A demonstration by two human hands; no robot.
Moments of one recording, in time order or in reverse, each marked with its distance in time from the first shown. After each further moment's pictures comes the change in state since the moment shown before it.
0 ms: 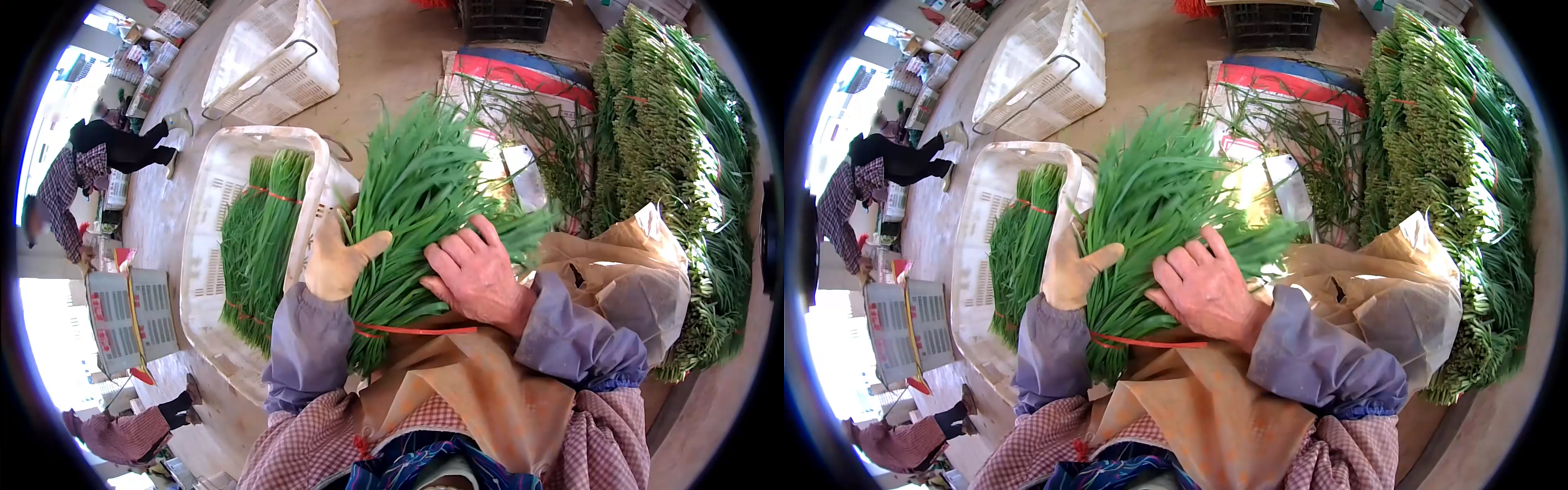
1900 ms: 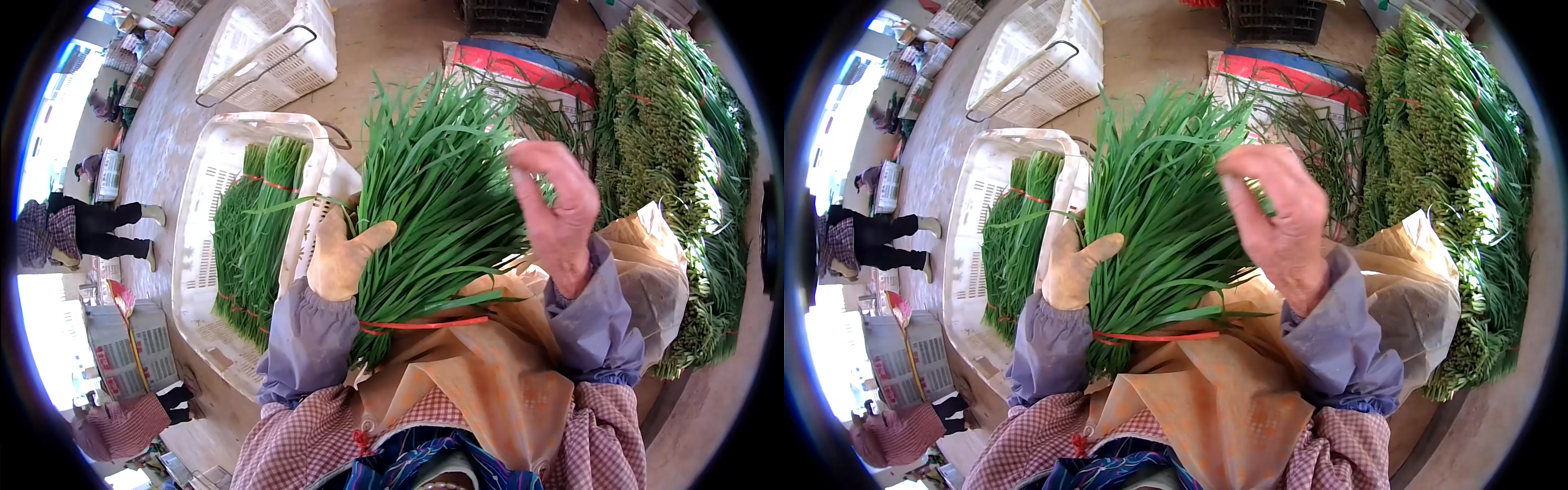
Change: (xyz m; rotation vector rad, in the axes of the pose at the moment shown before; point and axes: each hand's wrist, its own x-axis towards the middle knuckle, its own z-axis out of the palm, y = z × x) left_hand -0.007 0.004 0.002 -0.154 0.112 -0.170; right_hand 0.038 0.049 -0.052 0.219 0.533 0.188
